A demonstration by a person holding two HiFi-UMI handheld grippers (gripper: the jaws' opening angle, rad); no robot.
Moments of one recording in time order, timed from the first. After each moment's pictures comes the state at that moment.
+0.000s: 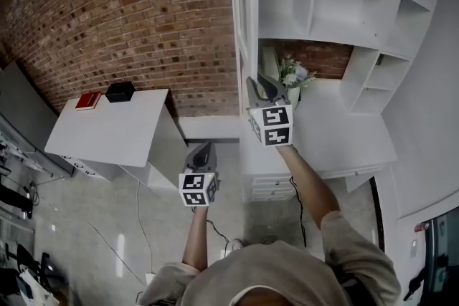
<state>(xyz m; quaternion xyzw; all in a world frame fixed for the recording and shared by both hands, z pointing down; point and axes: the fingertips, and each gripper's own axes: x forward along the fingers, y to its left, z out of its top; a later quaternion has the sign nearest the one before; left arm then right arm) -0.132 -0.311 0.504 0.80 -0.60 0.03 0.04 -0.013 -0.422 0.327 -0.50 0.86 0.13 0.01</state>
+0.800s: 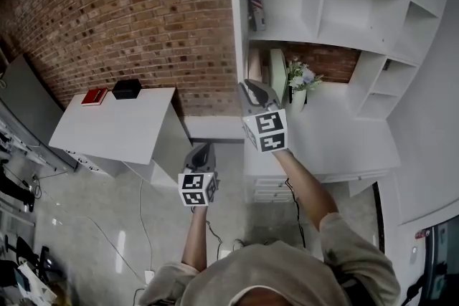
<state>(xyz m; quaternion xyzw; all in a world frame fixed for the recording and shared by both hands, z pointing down) -0.155 -0.304 0.504 0.79 -0.62 0.03 0.03 -0.063 -0.399 0.330 -0.44 0.89 0.14 0.02</state>
